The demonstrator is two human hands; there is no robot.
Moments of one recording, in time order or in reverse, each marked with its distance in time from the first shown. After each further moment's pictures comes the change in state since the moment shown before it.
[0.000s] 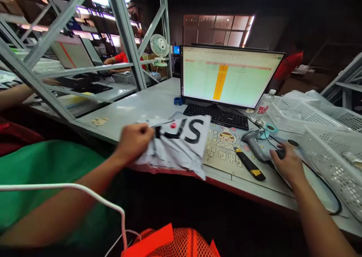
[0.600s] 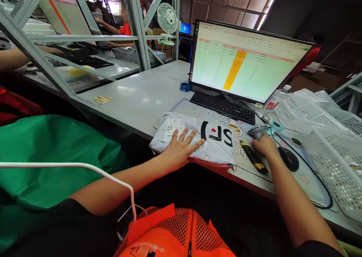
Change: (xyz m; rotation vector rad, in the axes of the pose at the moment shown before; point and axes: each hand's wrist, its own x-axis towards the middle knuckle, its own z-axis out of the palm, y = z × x) left_hand -0.067 0.012 0.088 0.311 -0.512 0.651; right_hand 0.051 -0.076 0.051 -0.312 -0.395 0.247
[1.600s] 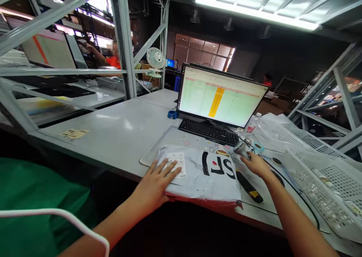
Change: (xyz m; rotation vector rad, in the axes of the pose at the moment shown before) left_hand -0.021 -0.064 0.005 -0.055 0.119 -0.011; right_hand -0.030 -0.046 -0.061 0.000 -0.054 -0.155
